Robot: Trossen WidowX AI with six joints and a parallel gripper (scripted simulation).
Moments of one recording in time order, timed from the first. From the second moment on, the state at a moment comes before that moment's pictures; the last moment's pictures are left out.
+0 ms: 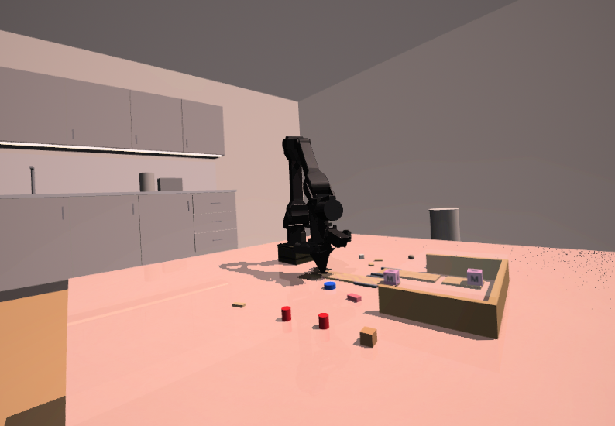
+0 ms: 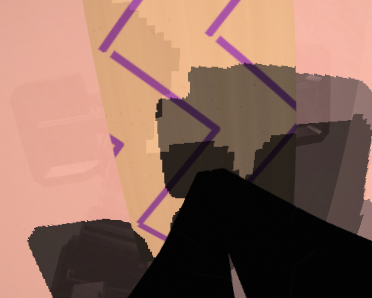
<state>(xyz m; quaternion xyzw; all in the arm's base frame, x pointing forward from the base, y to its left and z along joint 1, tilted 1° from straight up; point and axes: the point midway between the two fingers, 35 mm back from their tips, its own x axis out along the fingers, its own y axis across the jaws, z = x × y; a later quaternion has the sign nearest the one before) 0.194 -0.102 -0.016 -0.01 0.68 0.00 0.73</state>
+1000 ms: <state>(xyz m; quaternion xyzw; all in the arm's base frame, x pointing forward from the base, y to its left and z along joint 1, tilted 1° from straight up) 0.191 -0.102 -0.016 0.00 0.68 0.00 0.73</state>
